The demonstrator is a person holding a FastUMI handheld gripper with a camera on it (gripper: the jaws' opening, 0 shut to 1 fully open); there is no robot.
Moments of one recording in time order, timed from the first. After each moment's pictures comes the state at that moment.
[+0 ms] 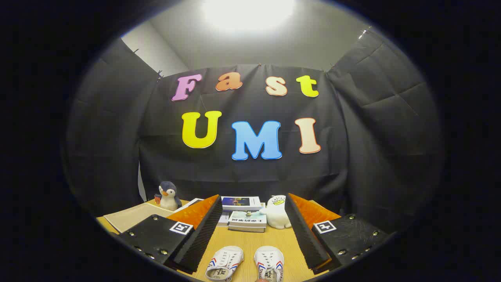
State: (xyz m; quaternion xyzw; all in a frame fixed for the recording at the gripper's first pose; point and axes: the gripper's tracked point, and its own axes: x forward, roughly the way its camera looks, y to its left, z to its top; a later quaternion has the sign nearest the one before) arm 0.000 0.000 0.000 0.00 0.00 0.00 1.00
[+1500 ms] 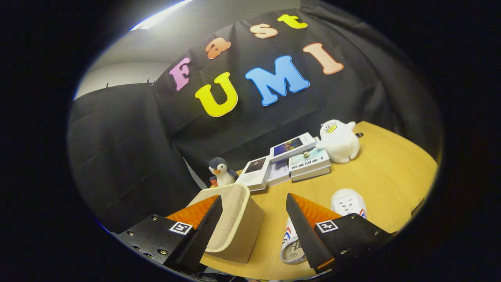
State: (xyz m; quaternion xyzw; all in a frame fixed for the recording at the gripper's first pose) arm -0.007 0.111 -0.102 0.25 0.22 0.16 0.93
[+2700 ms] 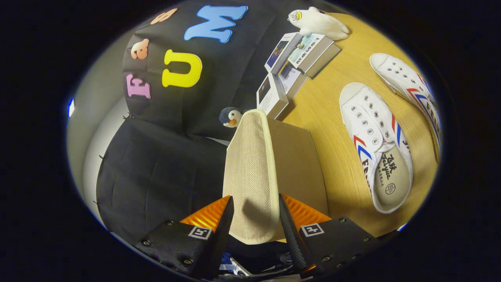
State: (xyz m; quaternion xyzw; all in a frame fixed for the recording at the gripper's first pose) arm -0.039 0.219 -0.164 0.49 0.43 0.23 0.73
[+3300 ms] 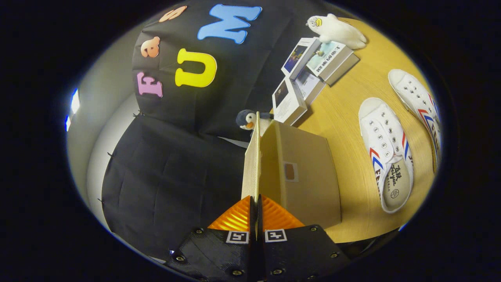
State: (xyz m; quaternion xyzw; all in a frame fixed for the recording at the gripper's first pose) arm -0.024 0.223 -0.092 0.49 0.39 0.28 0.72
